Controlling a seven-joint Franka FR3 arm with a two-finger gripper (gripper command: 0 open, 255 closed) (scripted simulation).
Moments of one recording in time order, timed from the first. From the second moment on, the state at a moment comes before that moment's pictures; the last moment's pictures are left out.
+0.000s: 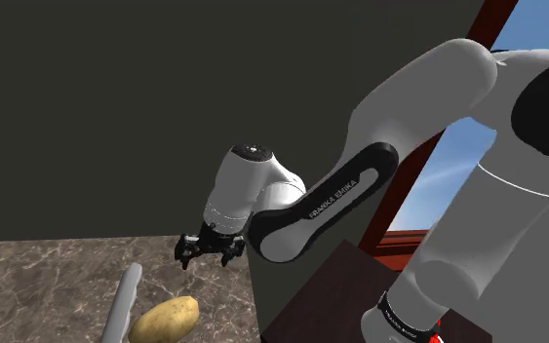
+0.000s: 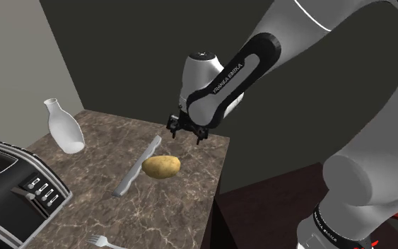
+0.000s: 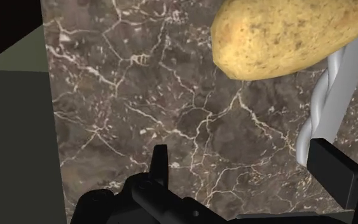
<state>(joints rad) -0.04 0.01 0.66 -2.51 -0.04 2.74 1.16</state>
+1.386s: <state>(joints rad) 0.40 0.65 0.25 -1.95 -0.68 2.91 1.91</state>
